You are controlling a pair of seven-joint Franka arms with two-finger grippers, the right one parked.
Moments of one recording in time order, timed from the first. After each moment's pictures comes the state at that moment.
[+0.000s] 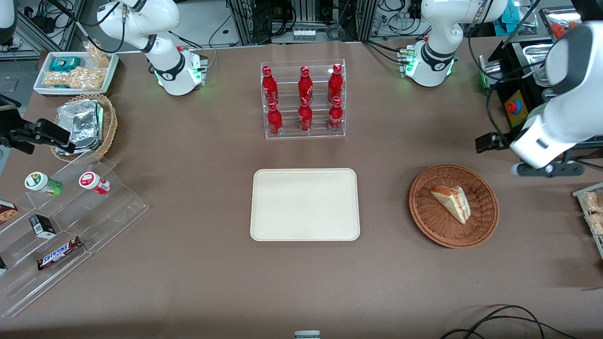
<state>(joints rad) -0.07 0.11 0.00 -1.73 0.03 1.64 -0.06</state>
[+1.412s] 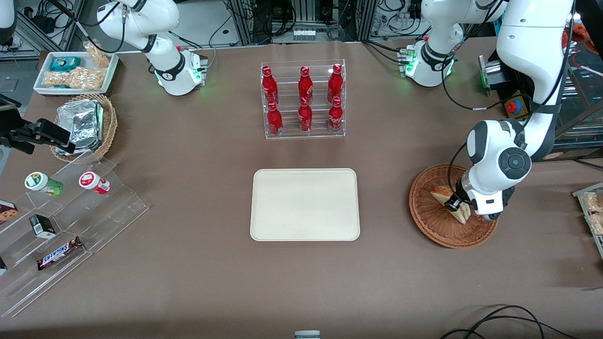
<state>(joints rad) -0.07 0.36 0.00 -2.07 0.04 2.34 -1.00</state>
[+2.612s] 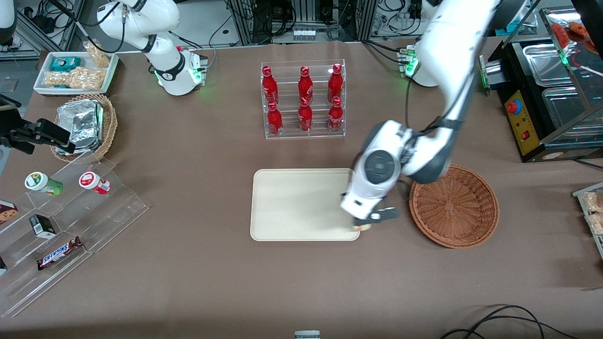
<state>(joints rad) -0.50 0.65 -0.10 -1.48 0.04 2.08 -0.75</state>
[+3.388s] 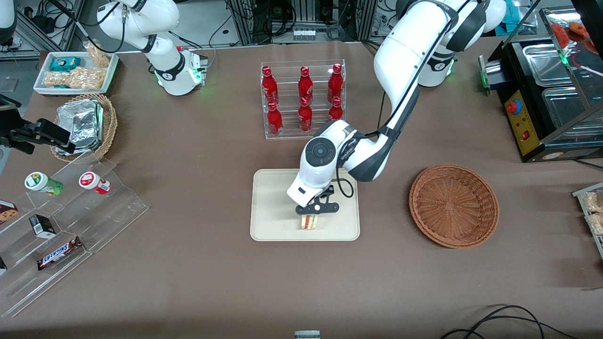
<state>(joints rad) -0.63 0.81 -0.12 -1.35 0.03 2.22 -0.82</state>
